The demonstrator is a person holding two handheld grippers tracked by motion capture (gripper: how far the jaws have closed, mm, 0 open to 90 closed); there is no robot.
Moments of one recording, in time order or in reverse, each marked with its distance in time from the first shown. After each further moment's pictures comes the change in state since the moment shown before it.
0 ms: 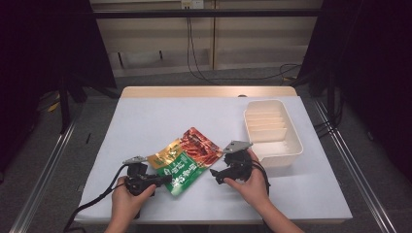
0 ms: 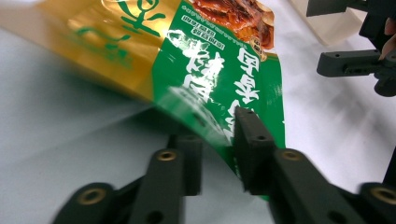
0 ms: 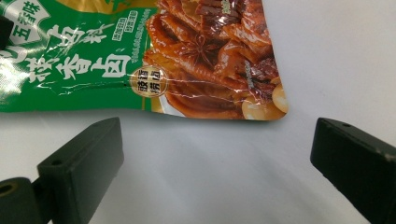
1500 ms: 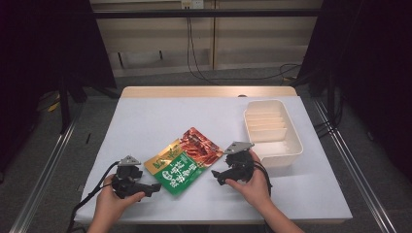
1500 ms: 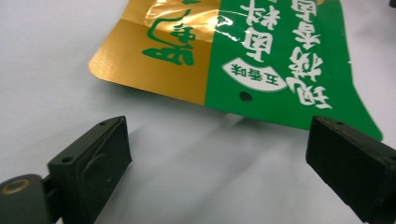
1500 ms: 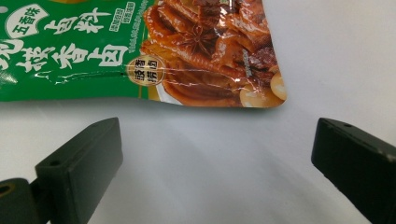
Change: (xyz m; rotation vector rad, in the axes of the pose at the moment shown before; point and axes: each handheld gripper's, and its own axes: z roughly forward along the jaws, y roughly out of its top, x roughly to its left) left arm 0.012 0.002 -0.027 0.138 0.156 0.197; right arm -0.002 -0.004 -0.002 0.018 0.002 0.012
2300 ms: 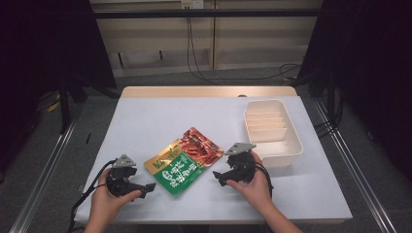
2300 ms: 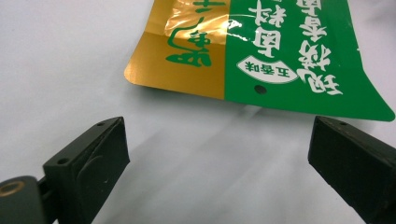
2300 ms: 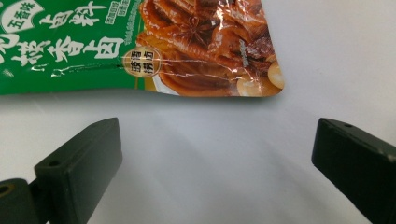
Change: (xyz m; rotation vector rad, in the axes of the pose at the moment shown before) left arm 0.007 -0.002 -0.016 -0.009 0.060 0.107; right arm -0.002 -0.005 -0.001 0.004 -0.005 0.014
